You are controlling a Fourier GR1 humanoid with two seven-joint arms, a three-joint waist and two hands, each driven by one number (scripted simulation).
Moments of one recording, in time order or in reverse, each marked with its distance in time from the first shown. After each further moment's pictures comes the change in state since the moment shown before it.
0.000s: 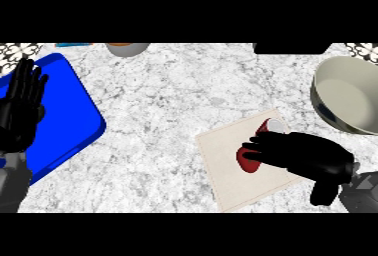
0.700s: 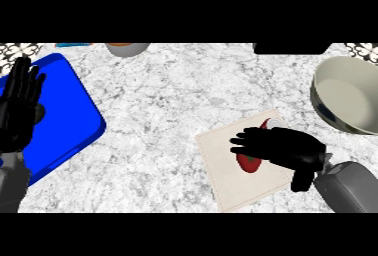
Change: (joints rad) left arm -0.002 -0.035 0.053 -0.025 -0.056 -0.041 0.035; right arm -0.051 0.138 -0.002 0.184 0.138 -0.079 -0.121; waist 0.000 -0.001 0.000
